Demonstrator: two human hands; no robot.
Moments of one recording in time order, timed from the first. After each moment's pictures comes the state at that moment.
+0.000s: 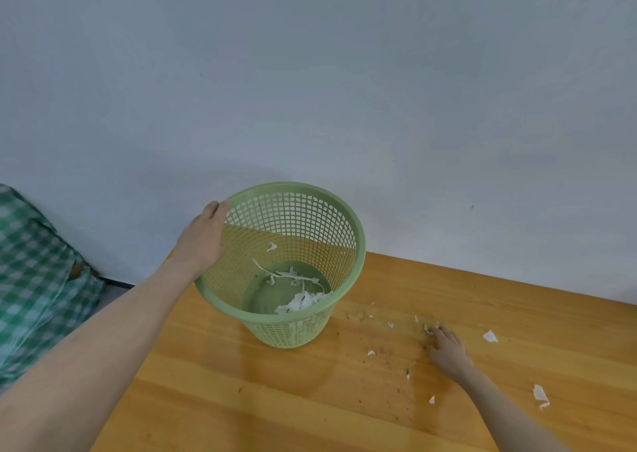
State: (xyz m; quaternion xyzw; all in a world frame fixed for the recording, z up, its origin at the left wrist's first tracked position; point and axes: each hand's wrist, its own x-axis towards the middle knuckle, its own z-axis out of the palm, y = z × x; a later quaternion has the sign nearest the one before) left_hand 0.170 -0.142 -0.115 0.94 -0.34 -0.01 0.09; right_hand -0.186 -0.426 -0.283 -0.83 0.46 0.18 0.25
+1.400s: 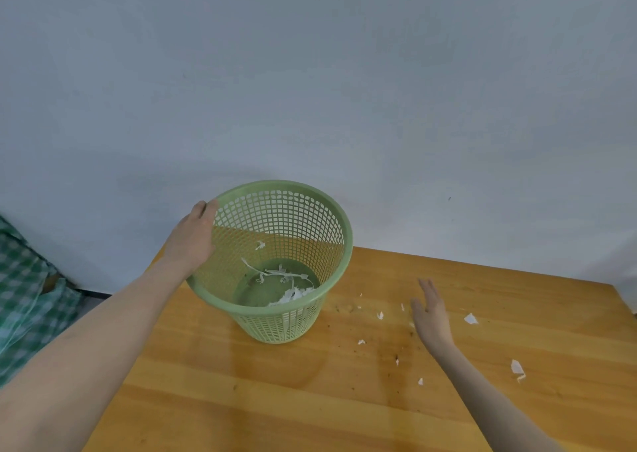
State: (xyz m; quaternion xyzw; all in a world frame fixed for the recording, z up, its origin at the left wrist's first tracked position) left_hand 0.167 -0.141 -0.111 0.94 -0.34 0.00 0.09; right_hand -0.166 -0.392 -0.227 -0.77 0.46 -0.17 0.40
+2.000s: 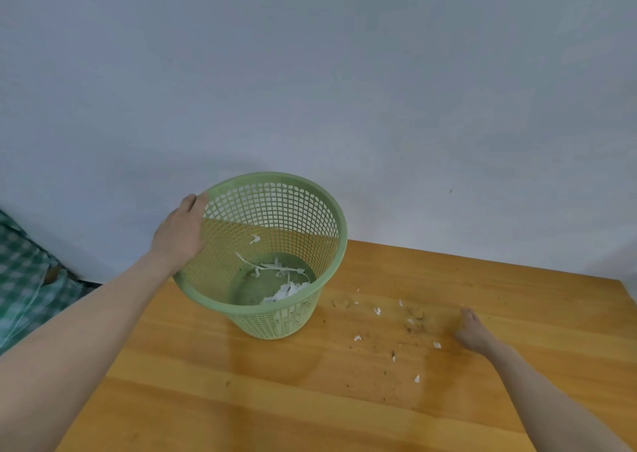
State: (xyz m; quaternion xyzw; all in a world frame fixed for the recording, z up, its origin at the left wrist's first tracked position) left_hand 0.170 -0.142 -0.114 0.94 -0.33 -0.02 0.10; right_hand -0.232 -0.487 -0.279 -0.77 0.53 0.18 0.32
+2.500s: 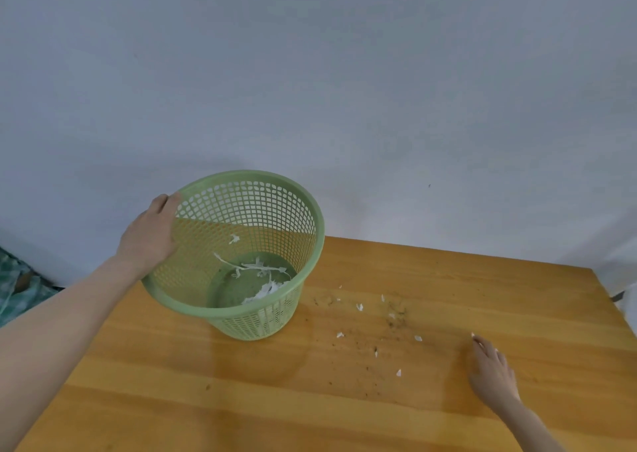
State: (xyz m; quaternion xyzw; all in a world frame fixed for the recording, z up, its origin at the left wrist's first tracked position) left_hand 0.175 -0.140 -0.115 0.94 -0.33 -0.01 0.10; right_hand -0.316 -0.449 -0.297 -0.82 0.53 0.15 0.12
